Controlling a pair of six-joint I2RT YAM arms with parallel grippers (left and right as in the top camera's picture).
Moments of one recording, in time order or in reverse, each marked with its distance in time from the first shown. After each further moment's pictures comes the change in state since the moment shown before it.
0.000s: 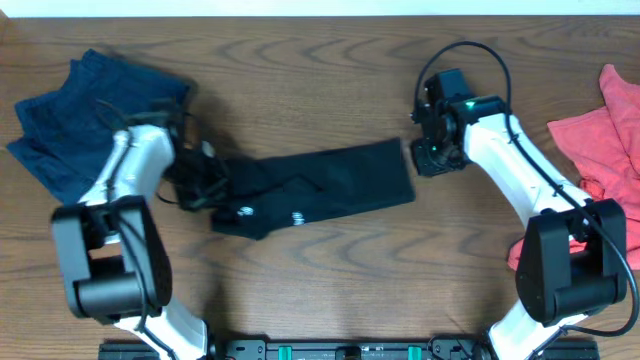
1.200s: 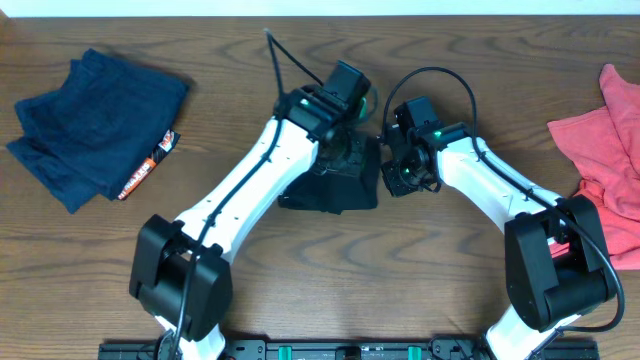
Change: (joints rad) left arm -0.736 0.022 0.372 0.097 -0.207 -0.034; right arm 0.127 0.000 -0.169 0.226 -0.125 0.035
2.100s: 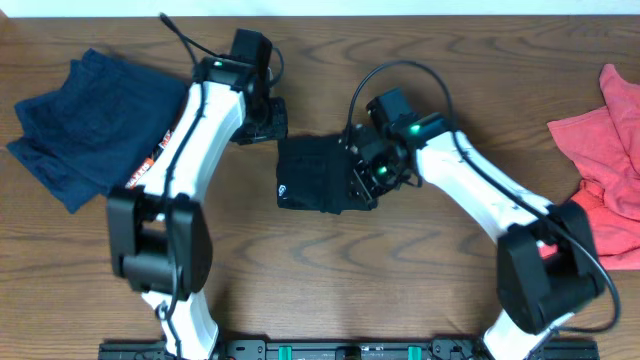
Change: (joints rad) left arm 0.365 0.129 0.031 -0.005 -0.061 0.029; right arm 0.114 0.027 0.122 -0.111 -0.241 -0.081
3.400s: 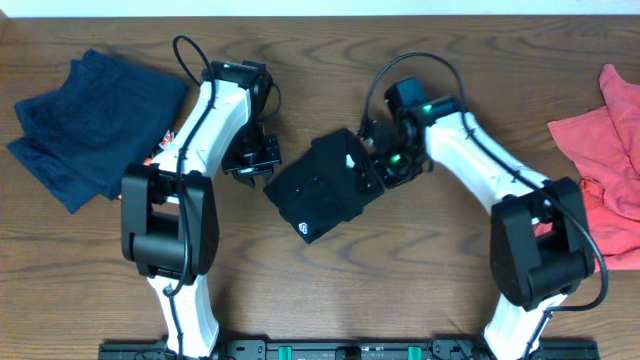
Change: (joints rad) left arm 0.005 0.066 -0.008 -0.354 0.028 -0.073; right arm -0.077 0.085 0.084 -0.099 -0.026 -0.052
